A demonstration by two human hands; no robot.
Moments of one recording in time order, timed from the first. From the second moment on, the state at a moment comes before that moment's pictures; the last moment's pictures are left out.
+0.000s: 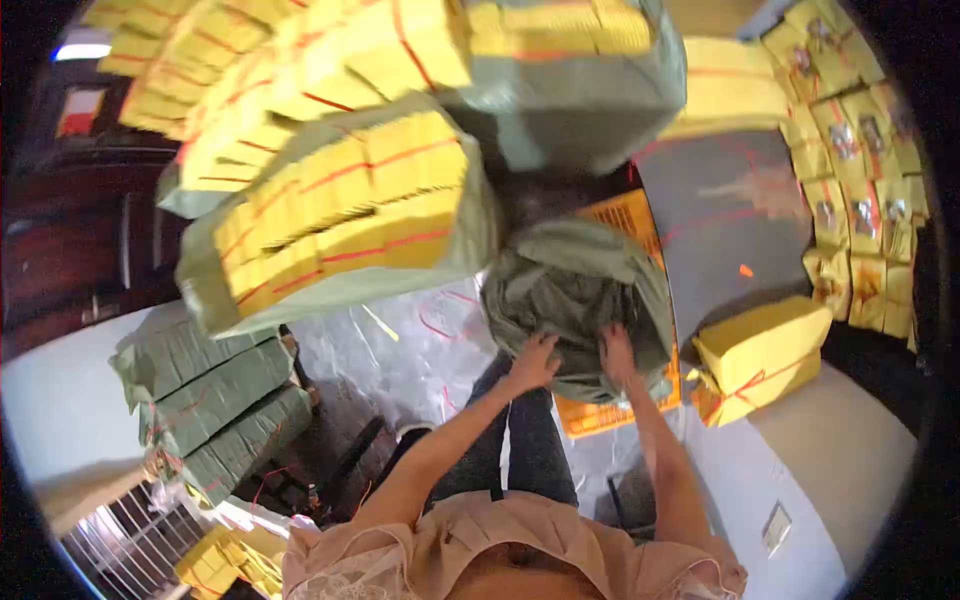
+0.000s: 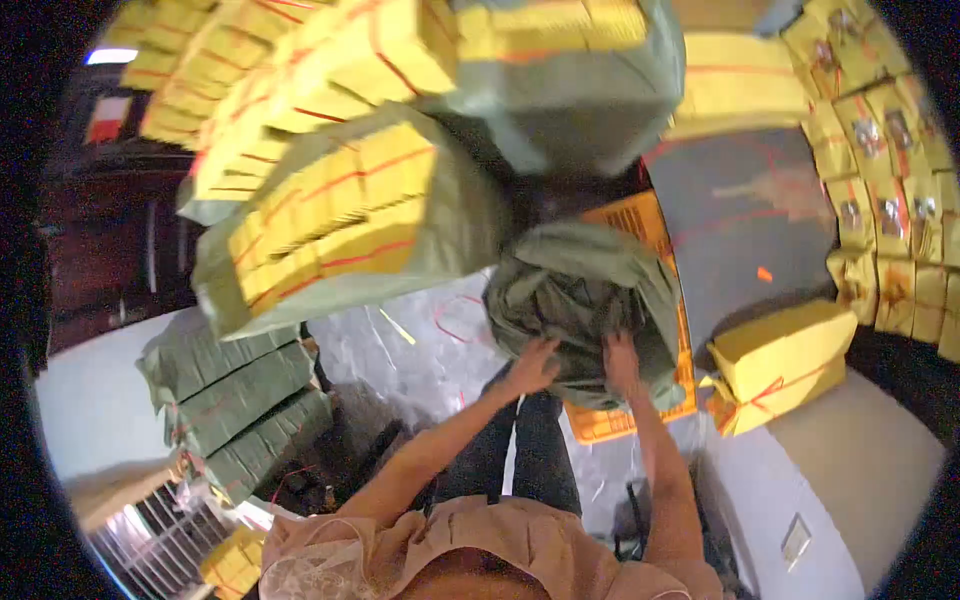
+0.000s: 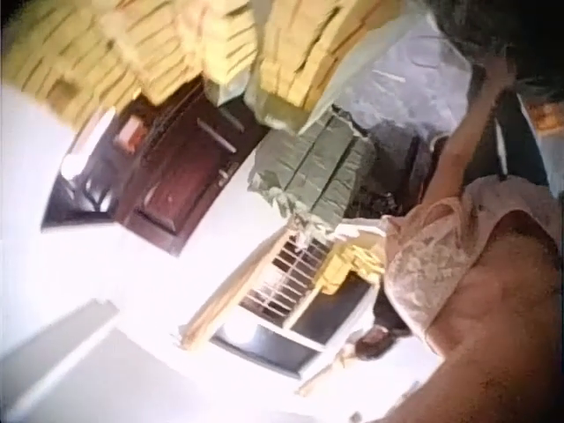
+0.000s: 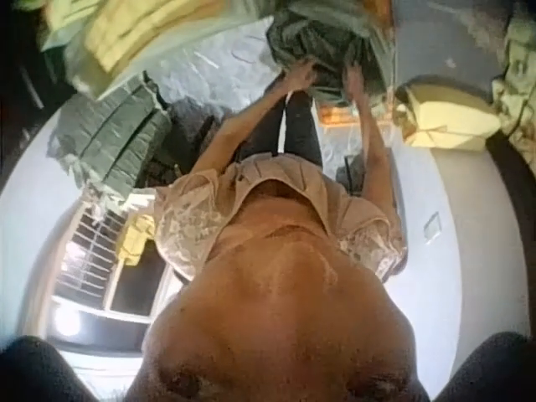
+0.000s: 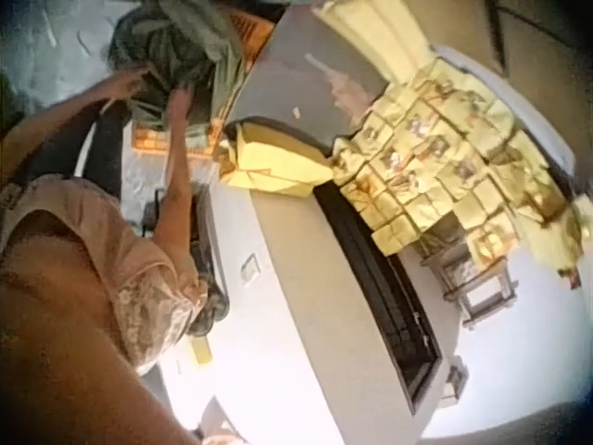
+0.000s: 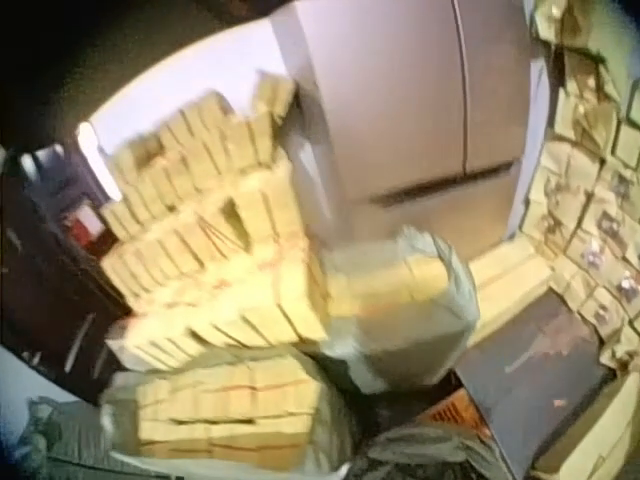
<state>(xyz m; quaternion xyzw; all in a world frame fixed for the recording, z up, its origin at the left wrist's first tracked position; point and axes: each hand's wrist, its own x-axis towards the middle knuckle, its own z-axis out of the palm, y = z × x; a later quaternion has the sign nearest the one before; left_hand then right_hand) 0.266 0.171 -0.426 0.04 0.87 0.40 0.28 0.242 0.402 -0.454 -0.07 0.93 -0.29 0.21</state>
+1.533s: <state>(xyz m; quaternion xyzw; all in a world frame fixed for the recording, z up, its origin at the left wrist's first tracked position) -0.105 -0.008 -0.126 -0.05 0.90 0.38 -0.18 -0.174 0.147 -0.167 0.12 0.55 -0.78 0.27</state>
